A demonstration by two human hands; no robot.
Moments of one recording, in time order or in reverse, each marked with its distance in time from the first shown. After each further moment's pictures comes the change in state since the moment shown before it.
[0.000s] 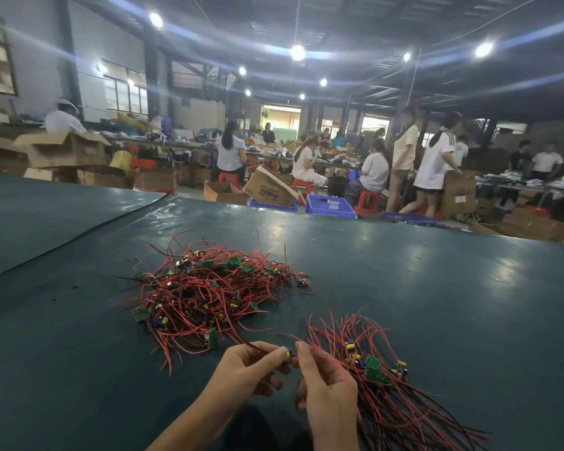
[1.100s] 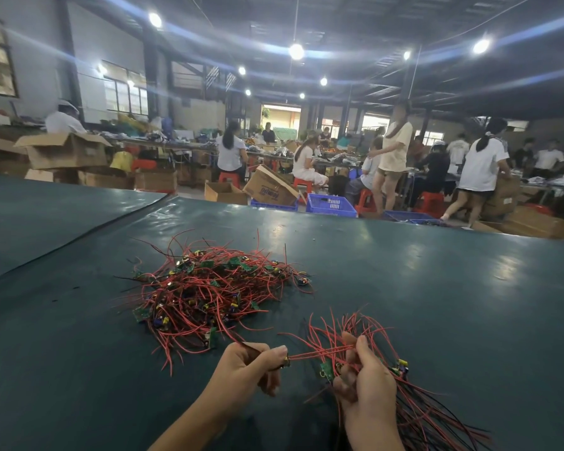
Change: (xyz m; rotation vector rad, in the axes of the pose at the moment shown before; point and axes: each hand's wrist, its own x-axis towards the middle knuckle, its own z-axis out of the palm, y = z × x) left_hand -0.002 0.001 -0.002 0.105 -0.078 0.237; right_hand 0.042 -0.001 -0.033 0.452 0.154 0.235
